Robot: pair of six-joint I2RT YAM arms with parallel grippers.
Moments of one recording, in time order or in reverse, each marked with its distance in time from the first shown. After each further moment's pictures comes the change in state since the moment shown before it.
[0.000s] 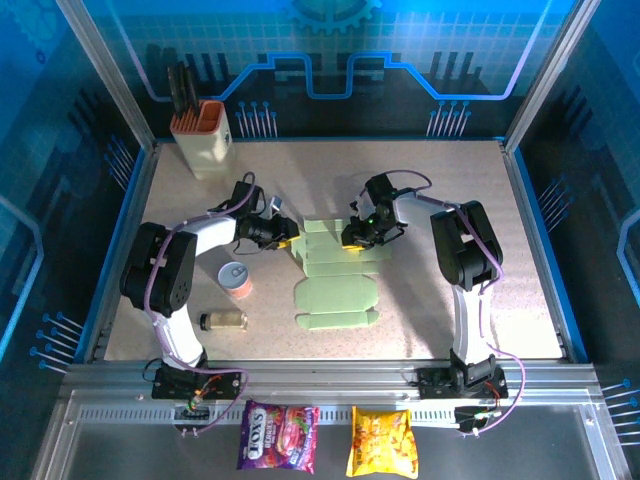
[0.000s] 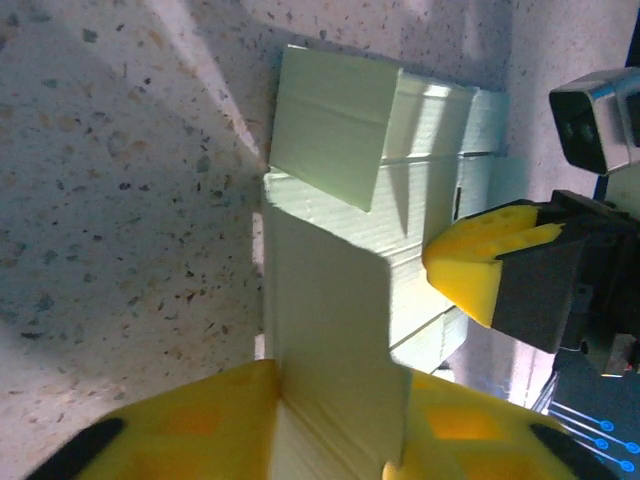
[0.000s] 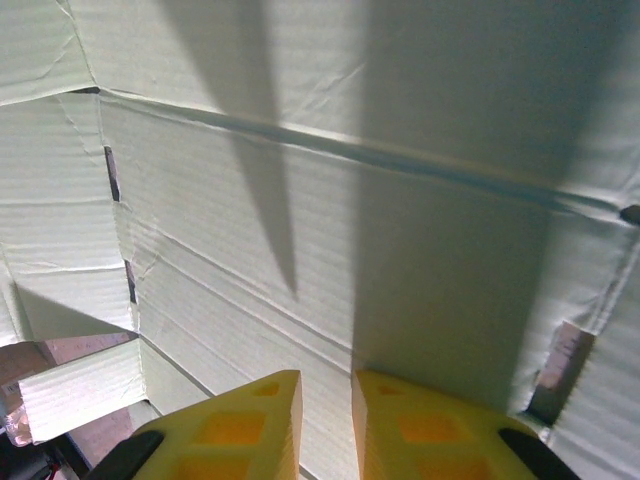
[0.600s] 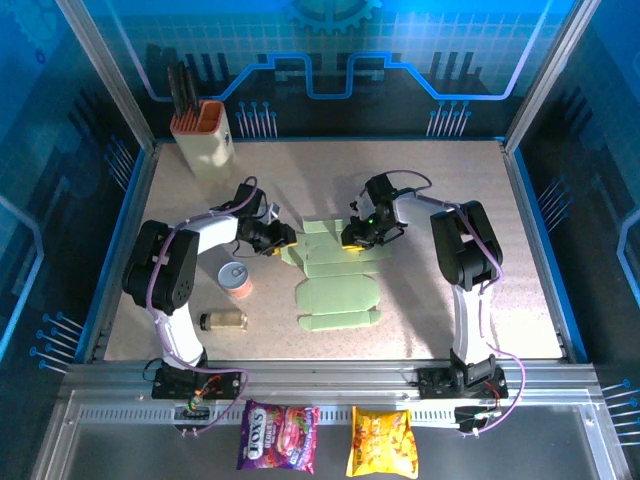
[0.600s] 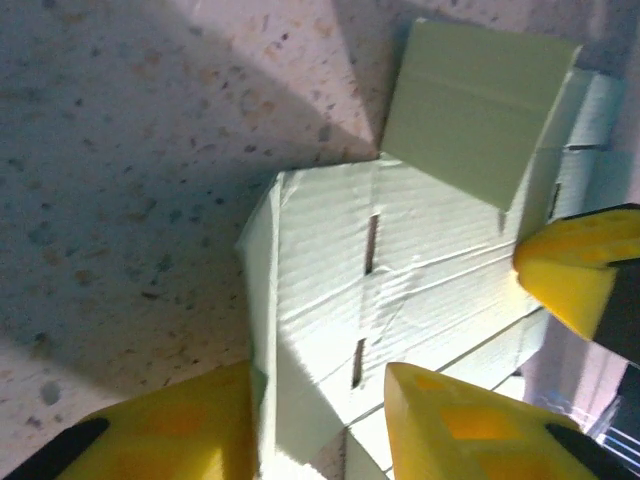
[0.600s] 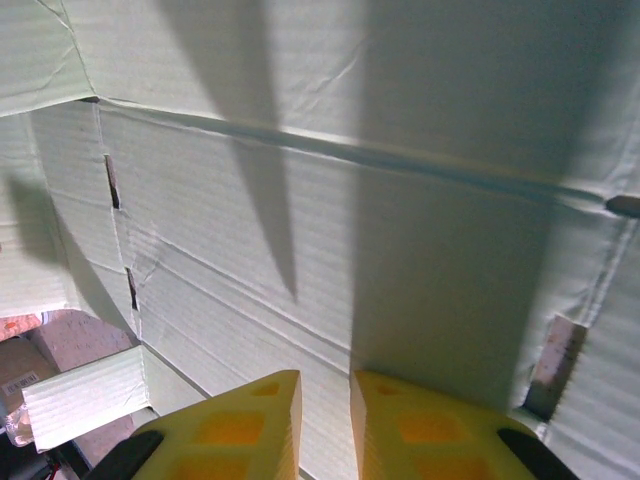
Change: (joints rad) left arm -0.008 0.021 0.023 -0.134 -0.118 0.044; right arm 0.000 0.002 0.000 0.000 -0.001 0.000
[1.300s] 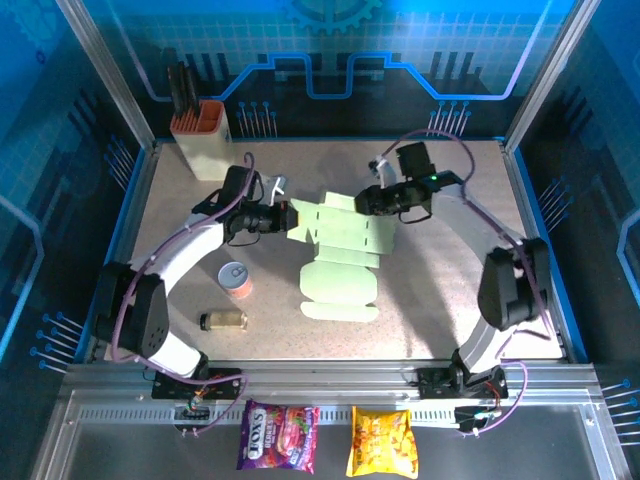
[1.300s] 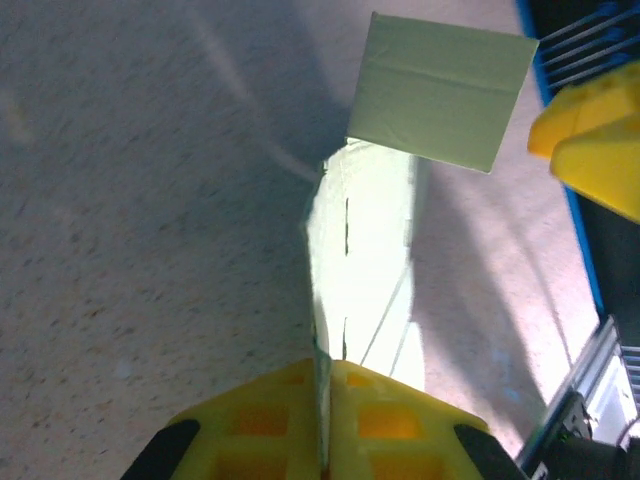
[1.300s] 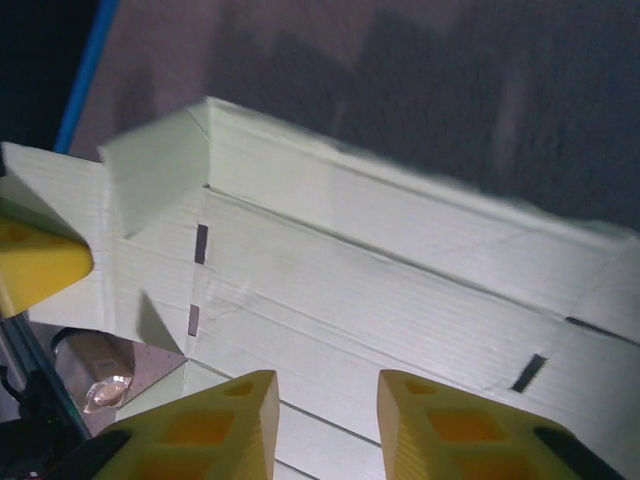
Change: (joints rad) left arm -0.069 -0.326 0.036 -0.016 0.037 0.227; right arm -0.073 -0.433 -0.013 -0.029 0.039 -0.182
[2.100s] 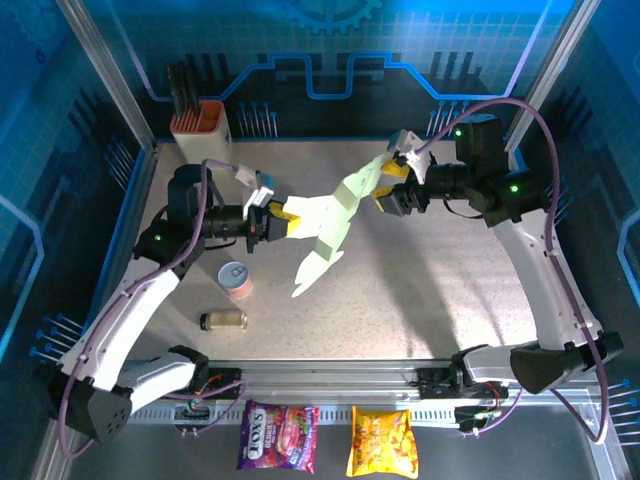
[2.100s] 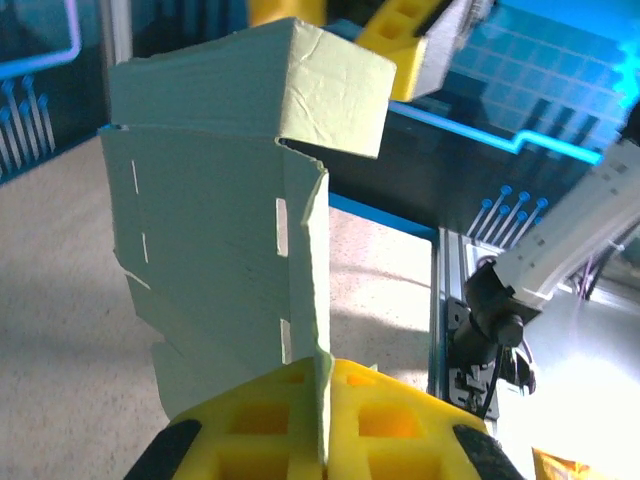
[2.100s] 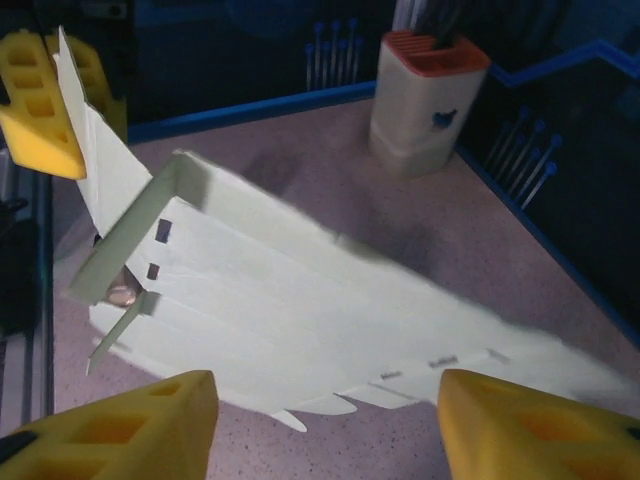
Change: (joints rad) left arm -0.035 -0.459 0.003 -0.005 0.388 0.462; right arm 0.018 -0.351 0.297 -0.353 -0.129 -0.704
